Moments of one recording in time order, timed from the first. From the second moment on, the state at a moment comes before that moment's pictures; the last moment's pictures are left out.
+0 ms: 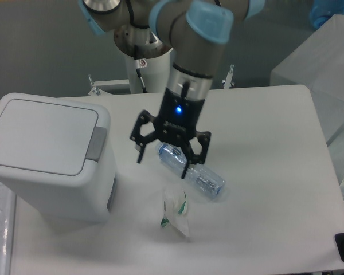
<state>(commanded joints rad) 2.46 -1.69 -1.63 -0.89 1.00 0.64</state>
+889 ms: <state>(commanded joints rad) 2.41 -1.65 -1.71 -0.89 1.02 0.60</state>
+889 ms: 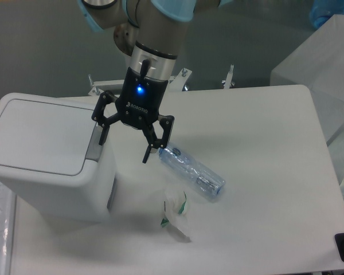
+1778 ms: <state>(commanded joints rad) 2.47 -1.67 -1.64 -0.89 1.02 0.60</state>
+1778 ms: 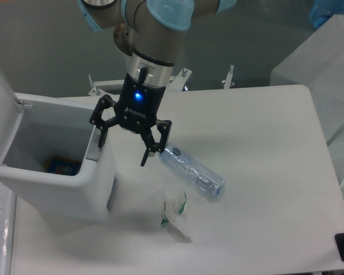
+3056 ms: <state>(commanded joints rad) 2.62 -2.01 -1.46 -1.10 1.53 1.23</state>
